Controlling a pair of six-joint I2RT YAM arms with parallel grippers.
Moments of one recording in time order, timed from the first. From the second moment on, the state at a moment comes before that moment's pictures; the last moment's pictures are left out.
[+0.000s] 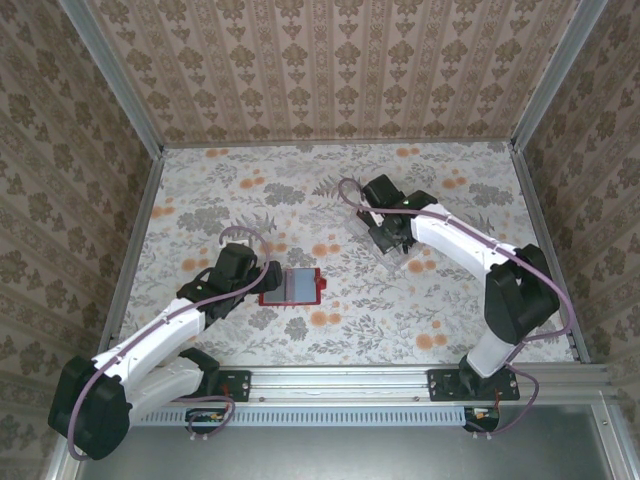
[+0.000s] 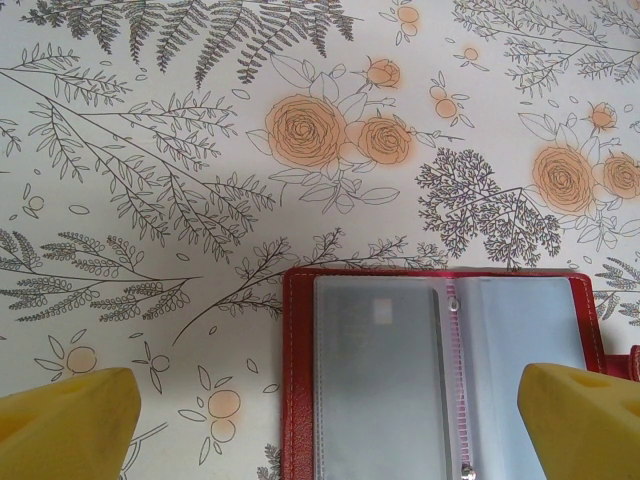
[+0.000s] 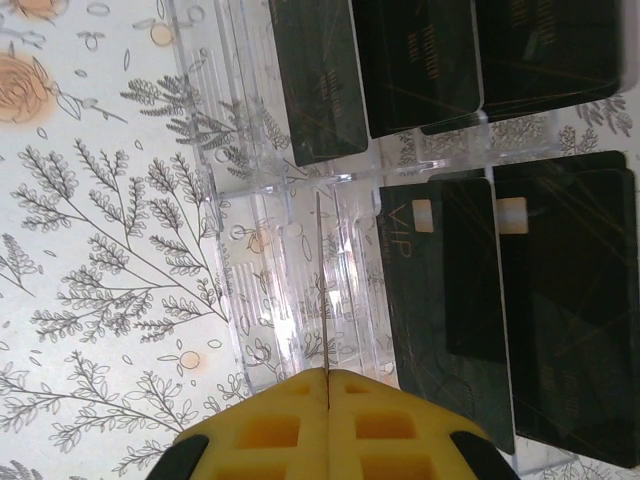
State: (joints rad) left arm -0.57 0.96 0.50 -0.37 -0.17 -0.54; right arm 0.53 1.66 1.31 -0.86 0.27 -0.03
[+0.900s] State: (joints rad) left arm -0.57 0.97 0.45 -0.42 -0.21 -0.54; right arm 0.74 1.46 0.99 -0.19 -0.21 0.61
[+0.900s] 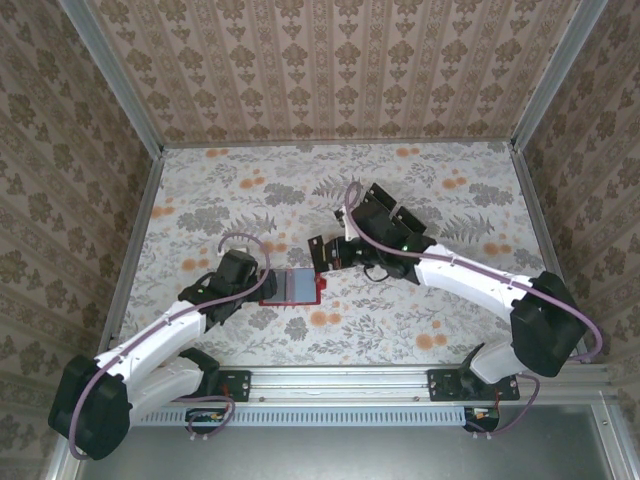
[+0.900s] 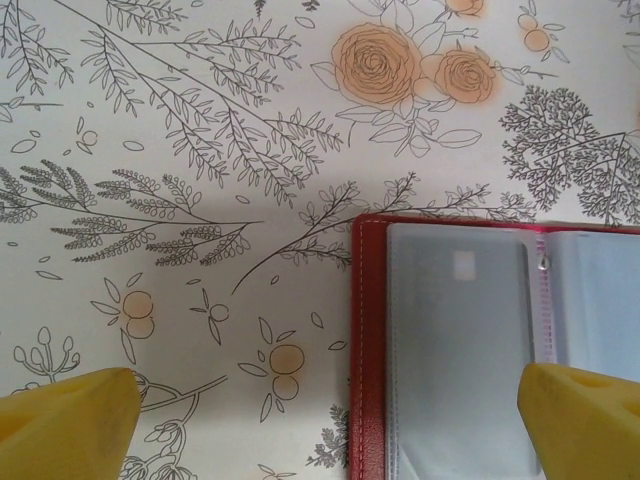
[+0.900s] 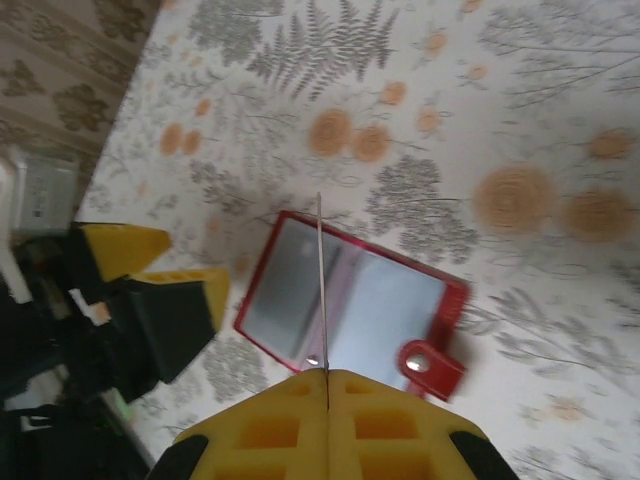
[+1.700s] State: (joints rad) left arm -0.61 1.21 0.51 -0.46 -0.28 -0.56; right arm 0.86 1.63 0.68 0.53 -0.09 0.95
